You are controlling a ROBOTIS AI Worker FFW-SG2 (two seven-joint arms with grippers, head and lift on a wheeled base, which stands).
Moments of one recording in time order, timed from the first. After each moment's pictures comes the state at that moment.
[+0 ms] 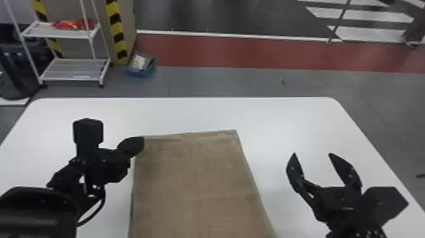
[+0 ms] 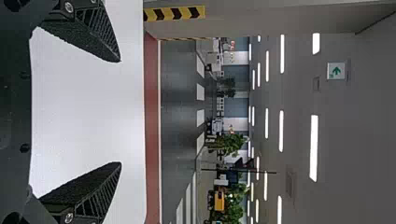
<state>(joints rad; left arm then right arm) 0.08 0.14 -0.05 -1.82 0.12 0.57 -0.25 0.55 -0.11 -0.09 -2.01 -0.14 -0.08 0.03</state>
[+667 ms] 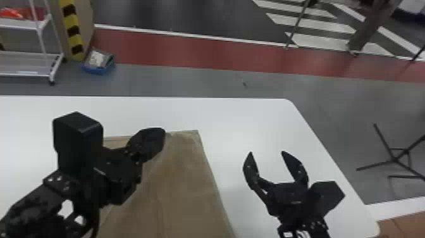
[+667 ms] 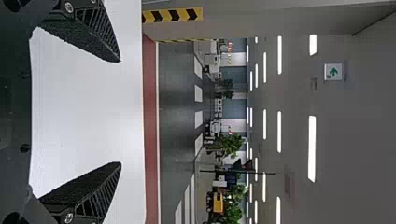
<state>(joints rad) 0.27 0.15 -0.31 -2.34 0.05 0.68 -0.25 0.53 -0.12 -0.08 -1.98 -0.14 -0.11 0.03</state>
